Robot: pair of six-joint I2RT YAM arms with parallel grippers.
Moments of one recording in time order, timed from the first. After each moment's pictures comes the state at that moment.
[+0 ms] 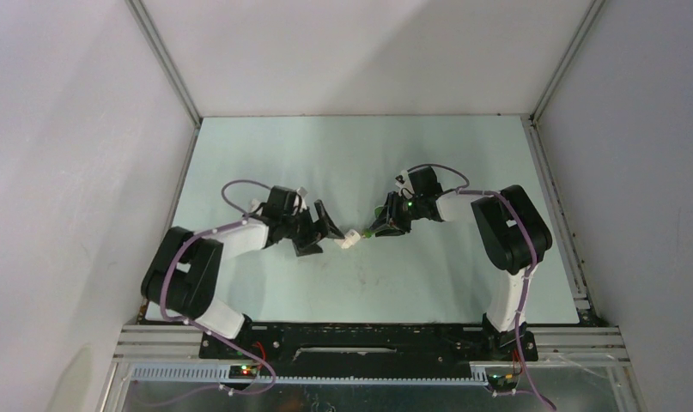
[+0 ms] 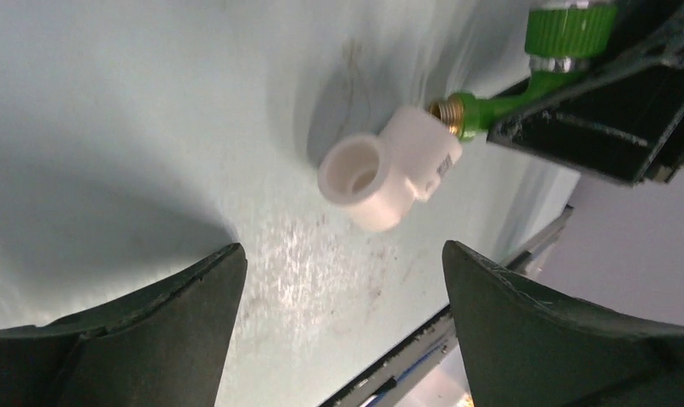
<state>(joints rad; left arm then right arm) -0.37 1.56 0.73 -0.11 0.45 -0.76 0.42 1.93 1.00 -0.03 -0.71 0.78</state>
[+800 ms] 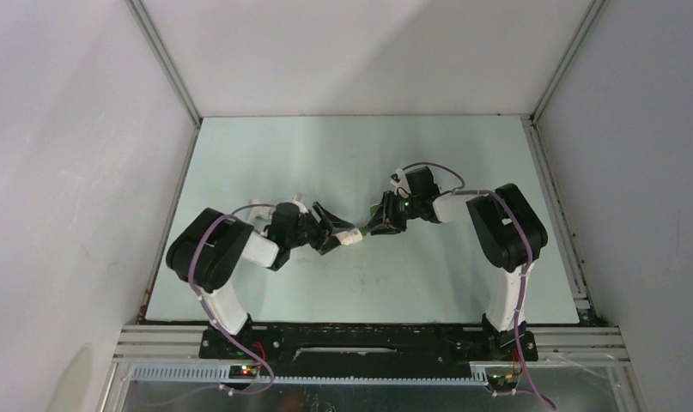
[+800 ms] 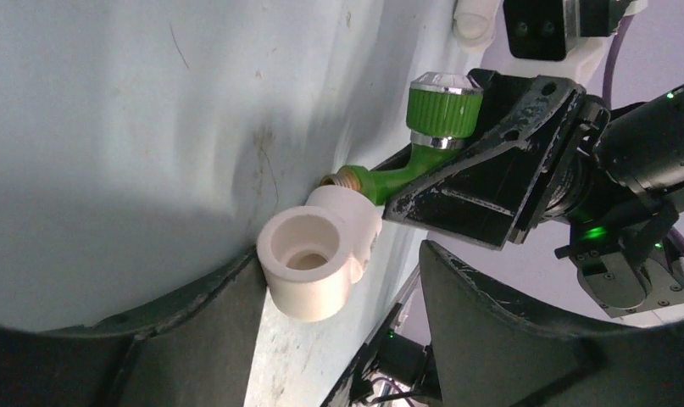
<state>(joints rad) -0.43 1.71 0.46 0.71 0.46 -1.25 0.44 1.96 1.00 0.07 -0.74 0.77</state>
